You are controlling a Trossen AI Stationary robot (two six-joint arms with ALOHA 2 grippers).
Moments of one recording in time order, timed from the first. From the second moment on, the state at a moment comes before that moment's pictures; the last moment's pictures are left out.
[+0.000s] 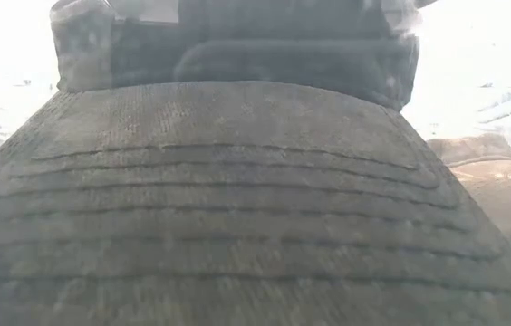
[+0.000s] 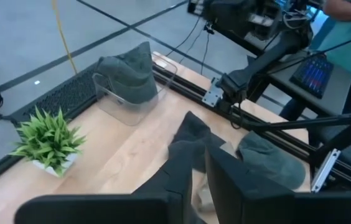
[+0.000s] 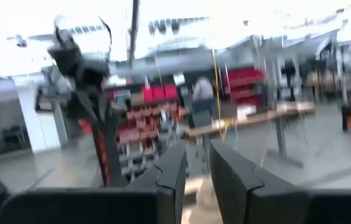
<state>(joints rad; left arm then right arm) -0.04 1.24 1.61 -0.80 -0.30 -0.47 -0.55 0.69 0.72 0.35 -0.27 0.27</state>
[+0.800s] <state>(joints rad) -0.03 1.24 1.61 -0.81 -0.29 -0.41 -0.55 0.69 0.72 0.41 -0.26 0.27</state>
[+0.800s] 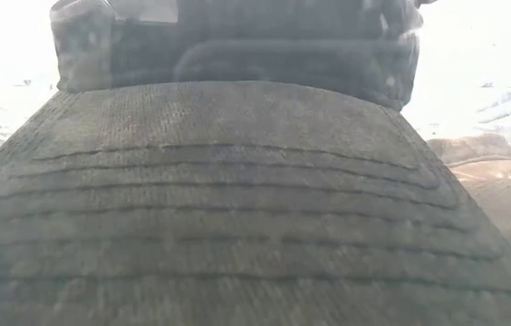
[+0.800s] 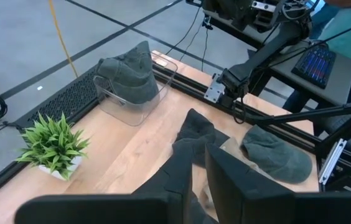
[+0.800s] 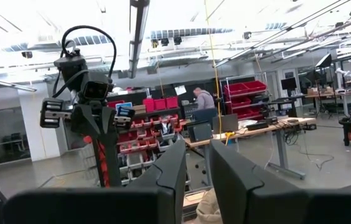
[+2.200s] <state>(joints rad) -0.03 1.24 1.61 -0.81 -0.27 -0.43 -0.55 0.69 0.72 0.41 -0.27 0.27</state>
